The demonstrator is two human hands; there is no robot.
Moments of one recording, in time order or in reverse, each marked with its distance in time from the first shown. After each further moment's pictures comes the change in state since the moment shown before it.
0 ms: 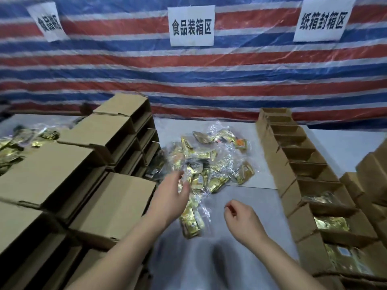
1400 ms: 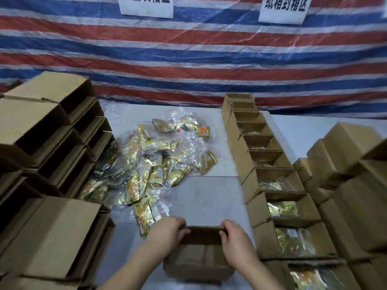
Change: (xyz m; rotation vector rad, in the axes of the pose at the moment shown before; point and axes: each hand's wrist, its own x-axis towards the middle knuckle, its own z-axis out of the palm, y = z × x) left_hand -0.018 -0.001 0.155 0.354 -0.608 0.162; right_hand -0.031 0.114 -0.022 -0.186 -0.070 0.222
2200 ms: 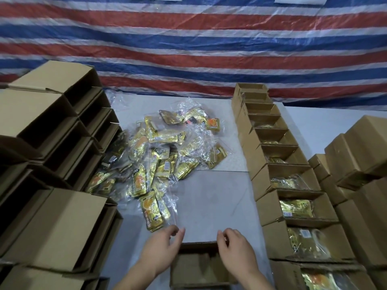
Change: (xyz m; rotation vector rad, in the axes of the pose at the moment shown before) left_hand -0.026 -0.036 0.057 -0.404 0.139 -0.239; right_hand -0.002 0.013 0.046 0.030 -0.015 0.075
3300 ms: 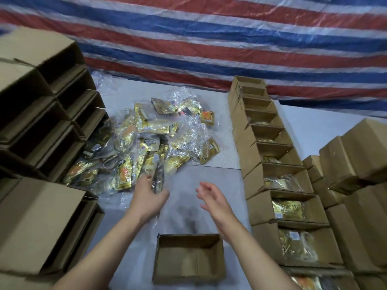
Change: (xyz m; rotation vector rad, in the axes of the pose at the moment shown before) left_hand 0.081 0.040 -0.050 -0.439 0.242 -0.164; right_hand 0.062 -0.079 -0.055 0.862 -0.226 0.086
